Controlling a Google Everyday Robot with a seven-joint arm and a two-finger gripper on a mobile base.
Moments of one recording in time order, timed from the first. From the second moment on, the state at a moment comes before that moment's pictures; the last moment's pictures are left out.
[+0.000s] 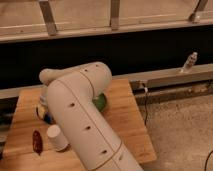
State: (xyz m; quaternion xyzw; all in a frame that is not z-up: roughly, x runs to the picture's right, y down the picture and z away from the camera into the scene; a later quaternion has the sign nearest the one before) arm -0.360 0.155 0.845 -0.54 -0.03 0.28 0.79
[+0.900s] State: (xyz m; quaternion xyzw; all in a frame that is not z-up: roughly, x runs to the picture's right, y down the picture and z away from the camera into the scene) arm -0.297 0.130 0.852 -0.52 0.02 0.32 0.79
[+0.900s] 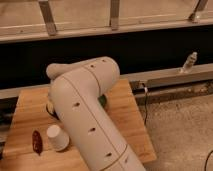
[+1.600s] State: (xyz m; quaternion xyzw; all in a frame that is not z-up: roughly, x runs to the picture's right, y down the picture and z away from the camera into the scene) arm -0.300 0.109 0.882 -0.53 -0.01 0.34 0.78
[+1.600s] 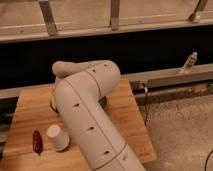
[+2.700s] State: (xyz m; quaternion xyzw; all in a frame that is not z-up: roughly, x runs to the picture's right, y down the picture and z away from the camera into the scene) arm -0.335 0.101 0.801 -0.68 -0.26 0.17 0.67
